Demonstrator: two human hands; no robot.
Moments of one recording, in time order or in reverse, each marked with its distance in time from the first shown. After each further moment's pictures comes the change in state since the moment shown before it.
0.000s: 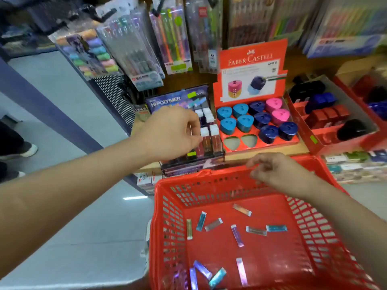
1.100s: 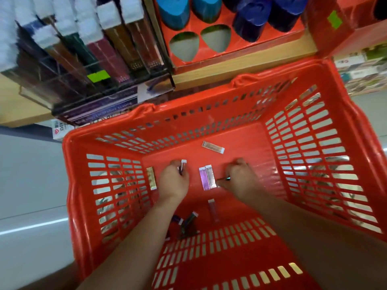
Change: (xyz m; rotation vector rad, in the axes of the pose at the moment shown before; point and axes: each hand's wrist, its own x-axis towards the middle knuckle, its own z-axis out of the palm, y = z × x) left_hand -0.079 0.007 0.367 -0.418 -0.227 -0.686; right_hand 0.012 0.213 0.161 -0.480 -0.142 0.352
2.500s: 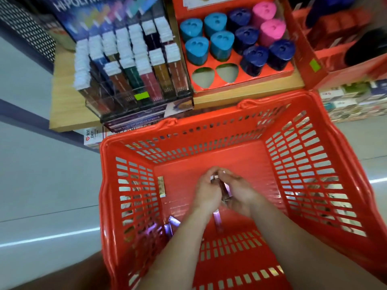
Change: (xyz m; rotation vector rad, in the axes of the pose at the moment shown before) left_hand -0.048 0.064 -0.006 -0.713 -0.298 -0.080; right_hand -0.034 -0.045 -0.029 1.576 -0.316 0.267
